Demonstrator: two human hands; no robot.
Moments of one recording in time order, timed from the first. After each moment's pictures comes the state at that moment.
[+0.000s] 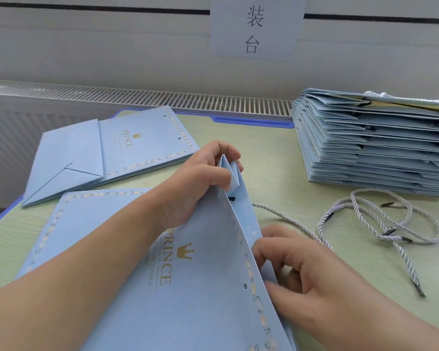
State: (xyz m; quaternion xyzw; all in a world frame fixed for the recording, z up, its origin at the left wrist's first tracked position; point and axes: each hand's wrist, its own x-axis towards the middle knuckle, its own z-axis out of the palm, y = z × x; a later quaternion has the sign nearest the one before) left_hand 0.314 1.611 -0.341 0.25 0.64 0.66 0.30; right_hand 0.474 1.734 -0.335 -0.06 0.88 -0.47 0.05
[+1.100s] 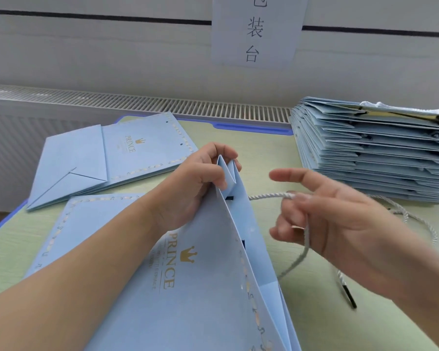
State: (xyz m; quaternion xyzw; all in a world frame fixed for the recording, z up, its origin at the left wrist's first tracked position) left_hand 0.313 1.605 -0.335 0.24 0.59 0.71 0.31; right_hand 0.447 1.771 -0.322 -0.02 0.58 -0.82 0.04
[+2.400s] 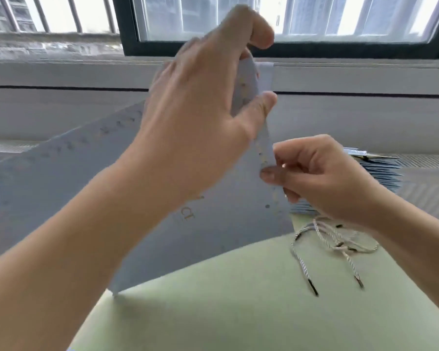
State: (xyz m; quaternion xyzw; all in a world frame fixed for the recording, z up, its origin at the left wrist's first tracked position) left_hand 0.409 1.583 -0.168 0.46 0.75 0.37 -0.32; right_hand 0.460 1.753 -0.222 -0.14 0.86 -0.46 -0.16
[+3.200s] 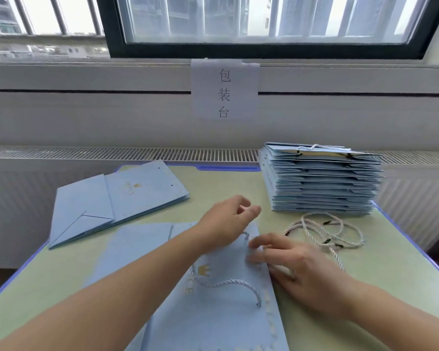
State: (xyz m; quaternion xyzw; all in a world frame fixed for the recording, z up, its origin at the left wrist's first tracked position) left_hand 0.354 1.655 -0.328 0.33 0.86 0.36 0.16; right_hand 0.490 1.785 -0.354 -0.18 0.95 -0.21 -0.15
